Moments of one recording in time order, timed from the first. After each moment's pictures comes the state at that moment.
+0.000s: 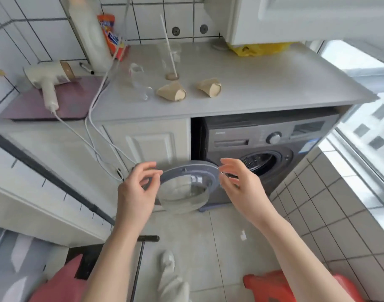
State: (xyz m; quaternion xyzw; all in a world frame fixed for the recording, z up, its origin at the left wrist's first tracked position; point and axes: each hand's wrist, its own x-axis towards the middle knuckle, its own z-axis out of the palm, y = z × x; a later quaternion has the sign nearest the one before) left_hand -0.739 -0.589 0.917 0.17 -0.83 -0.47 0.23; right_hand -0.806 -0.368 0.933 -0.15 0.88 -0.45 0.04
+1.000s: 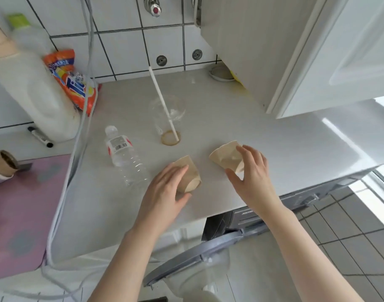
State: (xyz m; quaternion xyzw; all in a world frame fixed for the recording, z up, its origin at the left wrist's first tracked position) left_hand -1.082 -0.707 0.909 -0.09 -0.96 -0.24 0.12; right_hand -1.131 -0.488 0.928 -0.09 0.95 -0.30 -0.10
